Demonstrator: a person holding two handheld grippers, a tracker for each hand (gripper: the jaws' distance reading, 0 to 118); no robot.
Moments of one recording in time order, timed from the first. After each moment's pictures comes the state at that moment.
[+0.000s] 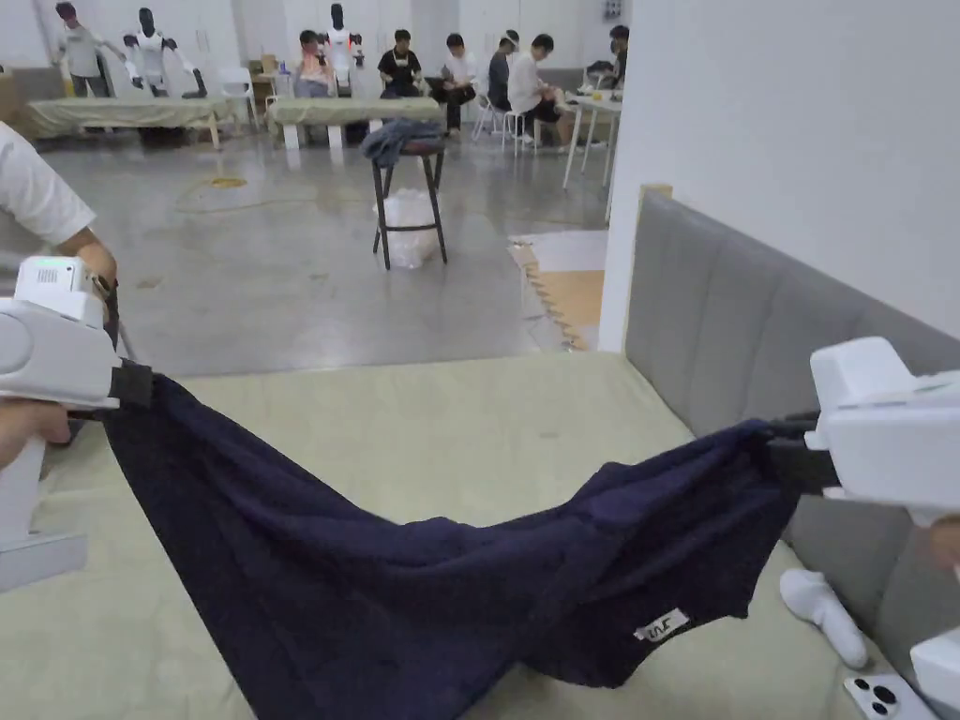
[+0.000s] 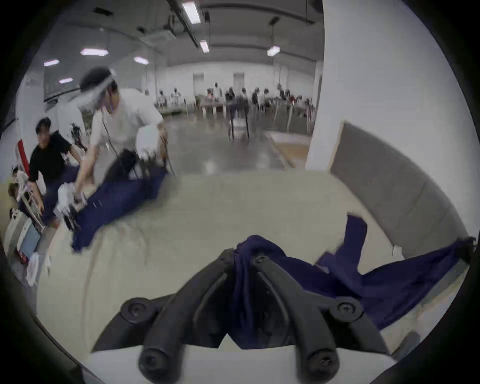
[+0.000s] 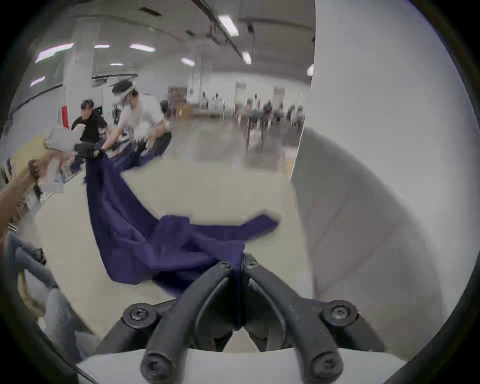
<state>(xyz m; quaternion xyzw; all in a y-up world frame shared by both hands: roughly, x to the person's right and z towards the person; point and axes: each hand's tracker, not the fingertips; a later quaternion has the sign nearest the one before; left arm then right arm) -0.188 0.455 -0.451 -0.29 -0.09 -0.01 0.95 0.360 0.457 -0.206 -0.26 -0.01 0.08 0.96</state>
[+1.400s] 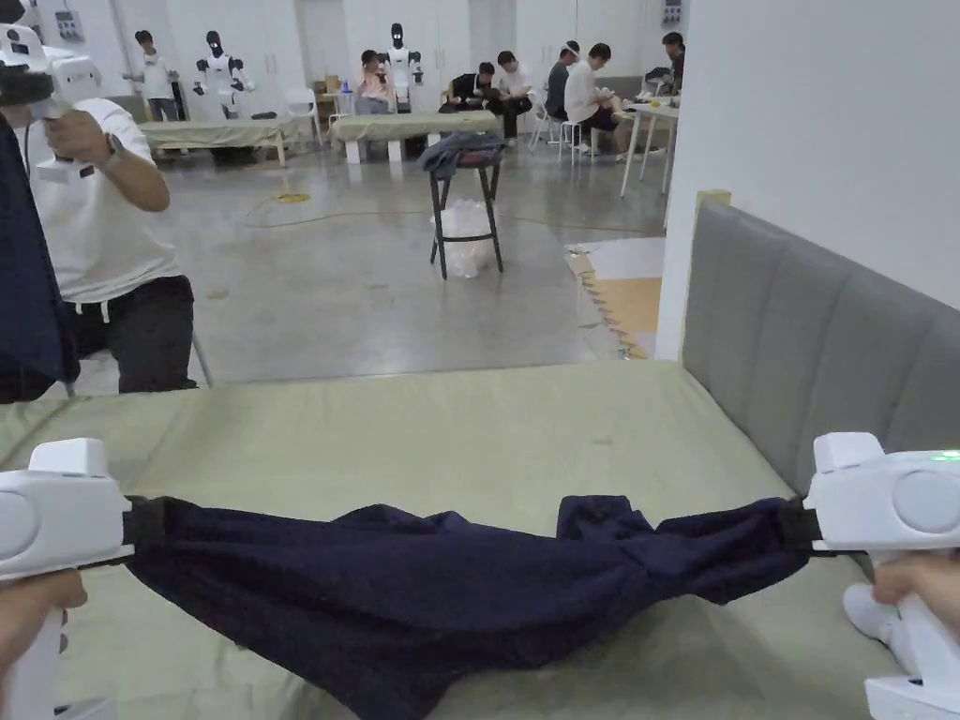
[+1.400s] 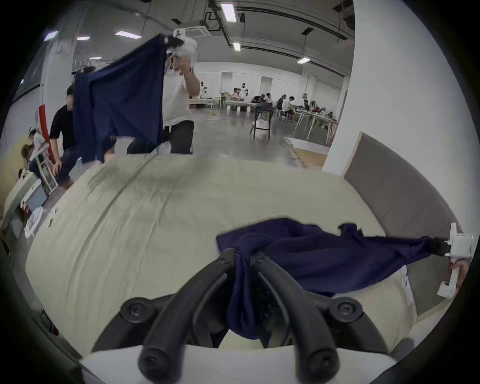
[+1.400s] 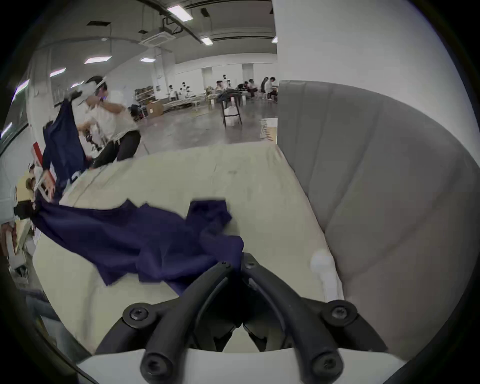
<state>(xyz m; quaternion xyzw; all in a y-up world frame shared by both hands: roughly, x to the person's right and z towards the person) -0.213 0.339 -0.324 -0.33 -0.04 0.04 0.94 0.389 0.305 -0.236 -0.37 -0.05 -0.03 0.93</state>
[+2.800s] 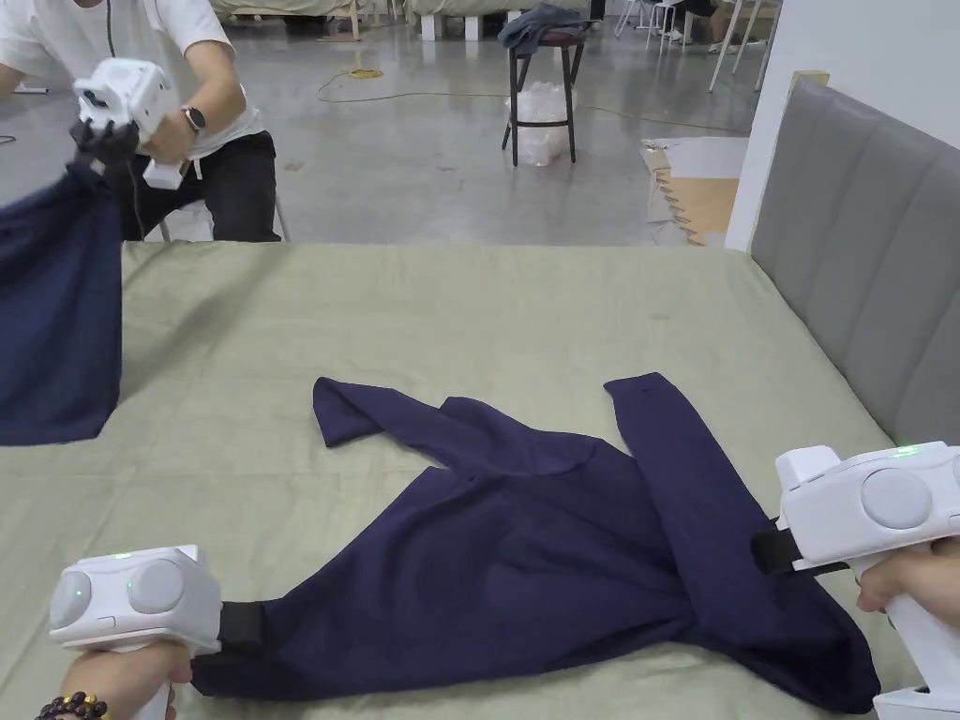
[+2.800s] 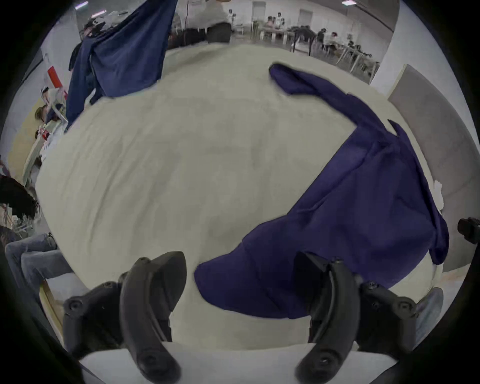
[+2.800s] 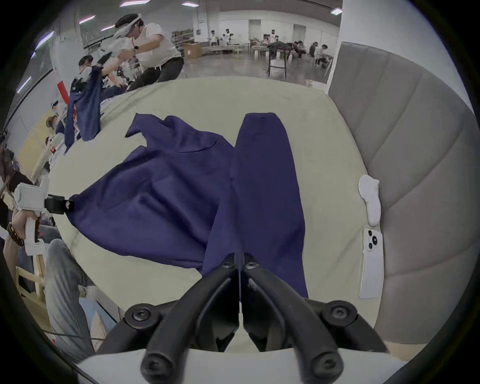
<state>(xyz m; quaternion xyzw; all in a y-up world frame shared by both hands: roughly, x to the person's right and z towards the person) -0.246 0.150 -0.194 -0.56 0.04 0.06 0.82 0.296 0.248 -0.163 -0.50 0.06 0.04 0.86</state>
